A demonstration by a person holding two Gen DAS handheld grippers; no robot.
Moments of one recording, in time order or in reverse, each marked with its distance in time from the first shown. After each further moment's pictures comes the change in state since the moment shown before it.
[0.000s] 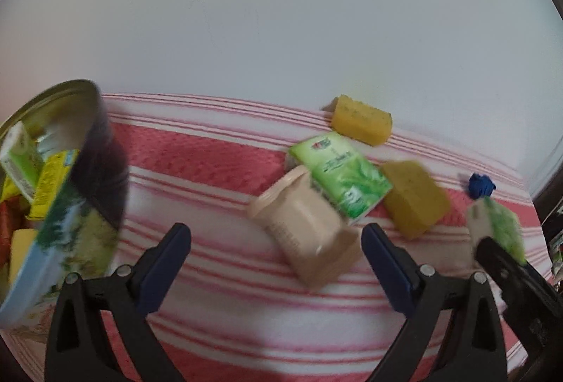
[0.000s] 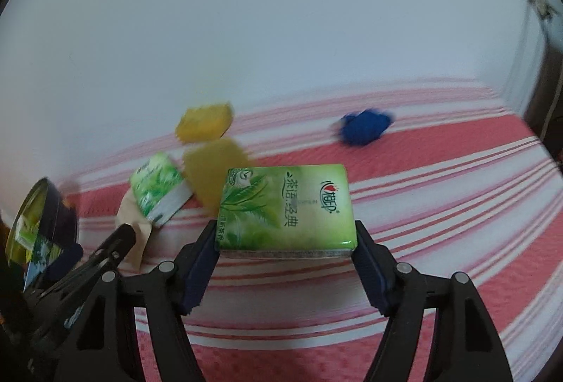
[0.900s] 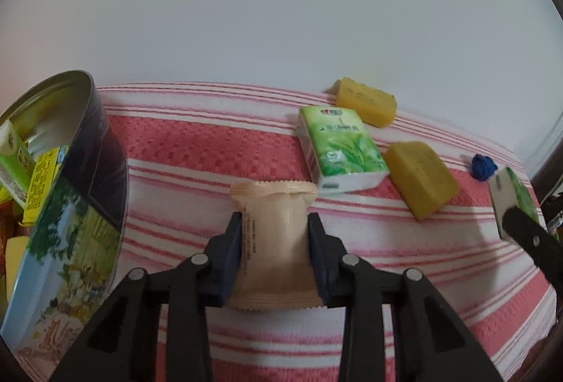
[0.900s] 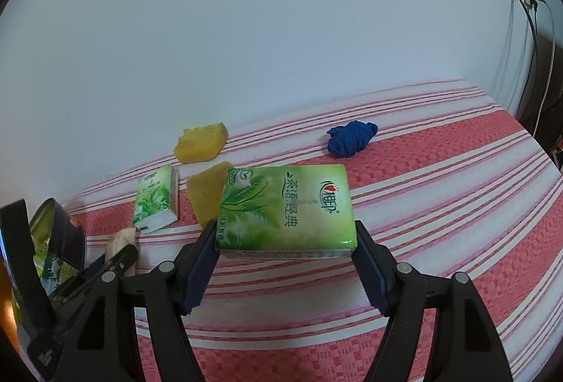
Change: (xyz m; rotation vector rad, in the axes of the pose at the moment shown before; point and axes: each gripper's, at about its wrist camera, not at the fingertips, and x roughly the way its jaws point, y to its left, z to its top) left arm -0.005 0.027 -0.009 0.049 0.040 -0.049; right arm -0.006 -0.001 0.001 0.041 -0.027 0.038
